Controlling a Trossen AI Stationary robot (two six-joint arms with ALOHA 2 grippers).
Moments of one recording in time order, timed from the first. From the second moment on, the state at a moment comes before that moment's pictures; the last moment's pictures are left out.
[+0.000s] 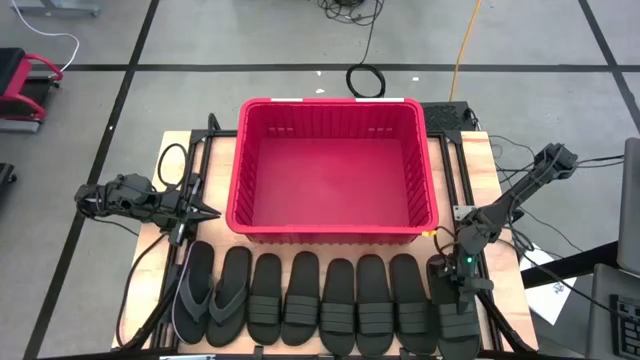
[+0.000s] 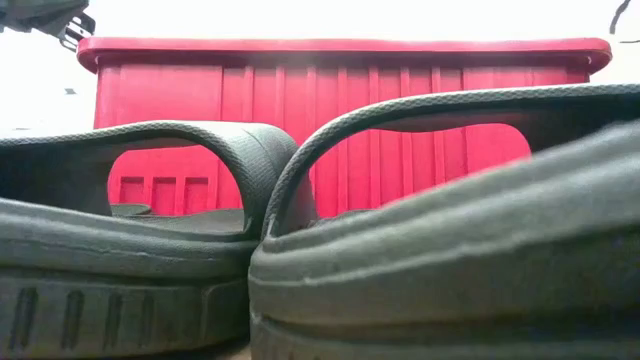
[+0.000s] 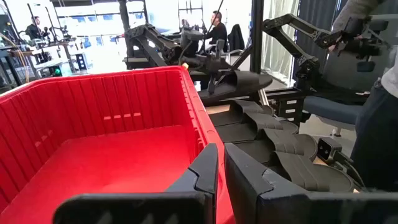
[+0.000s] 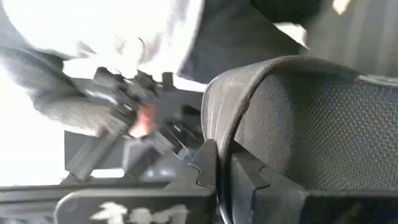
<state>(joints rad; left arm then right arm) -0.20 0.00 0.46 -0.53 -0.01 0.05 0.68 0.69 0.18 0.30 -0.73 1.25</state>
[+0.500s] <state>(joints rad) -0.20 0.00 0.46 -0.52 0.00 0.00 0.67 0.86 0.56 0.13 -0.61 1.11</state>
